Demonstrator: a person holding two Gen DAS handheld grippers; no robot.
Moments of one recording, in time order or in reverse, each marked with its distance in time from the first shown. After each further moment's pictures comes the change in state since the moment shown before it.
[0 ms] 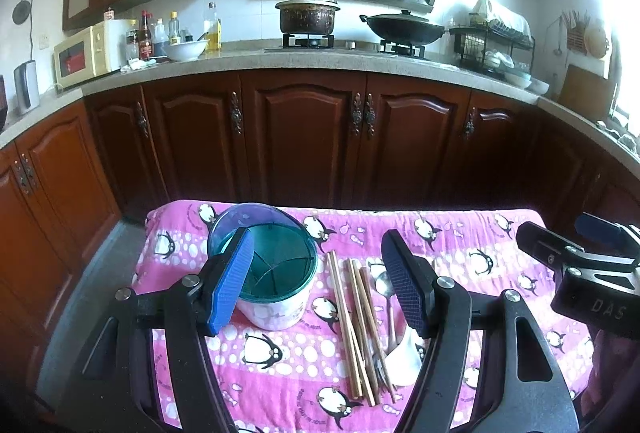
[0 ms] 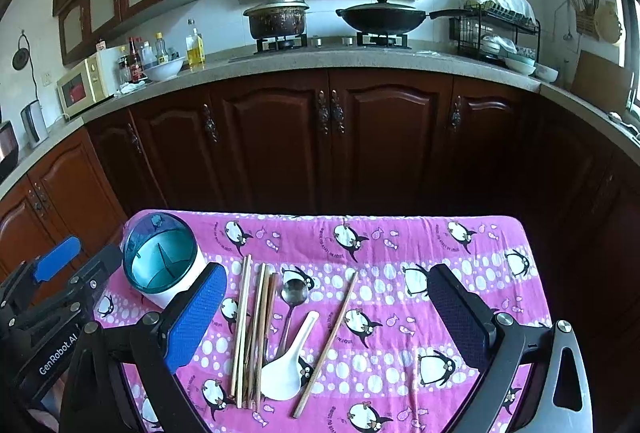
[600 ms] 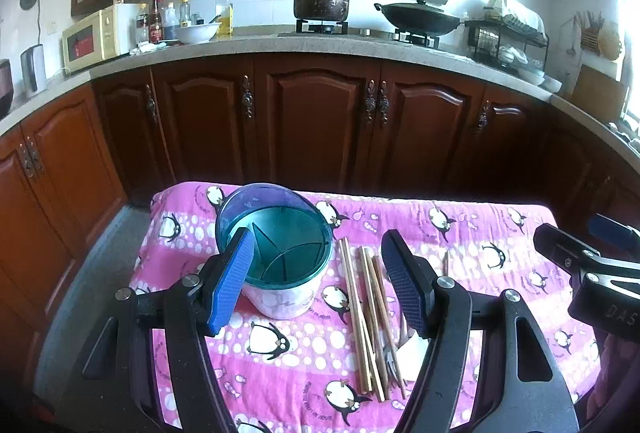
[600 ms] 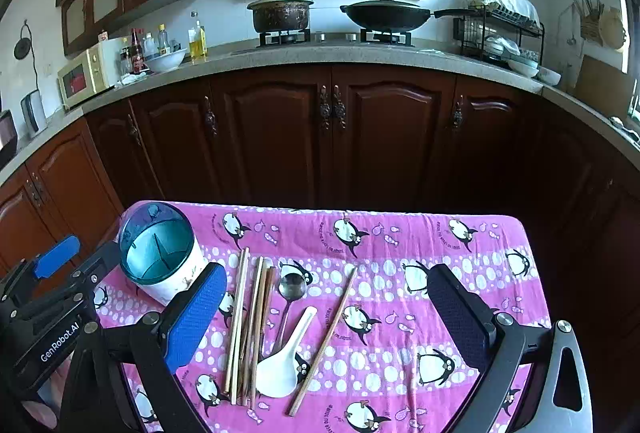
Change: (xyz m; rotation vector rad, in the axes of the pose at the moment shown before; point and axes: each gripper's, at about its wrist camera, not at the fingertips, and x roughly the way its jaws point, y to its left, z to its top) left arm 0.015 0.010 -0.008 -0.038 0.043 0.030; right arm 0.010 0.005 -0.005 -0.028 0.018 -0.012
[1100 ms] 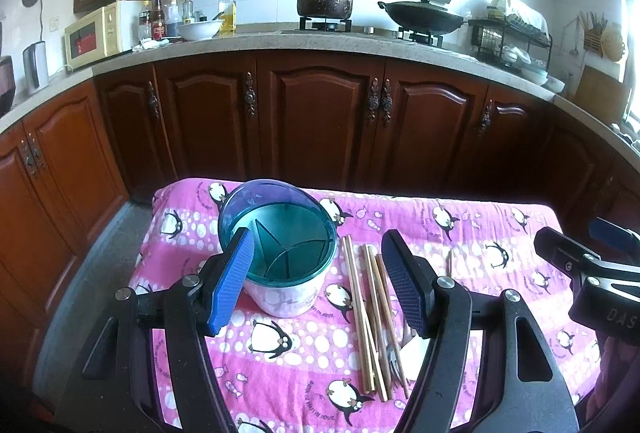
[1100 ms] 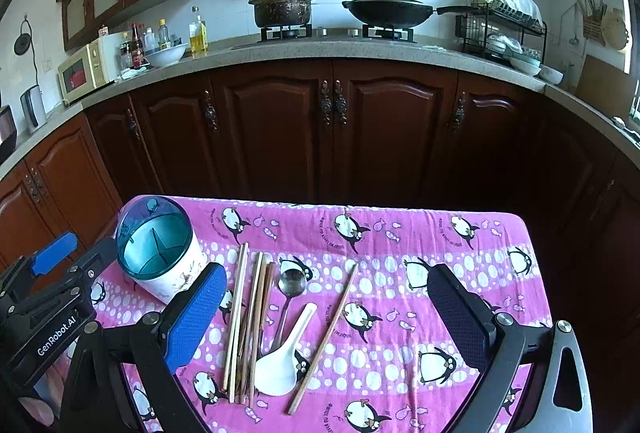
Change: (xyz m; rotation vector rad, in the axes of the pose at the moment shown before) left arm 0.003 0.001 -0.002 -0.006 0.005 0.007; right arm 0.004 0.000 -0.003 0.001 0.013 0.011
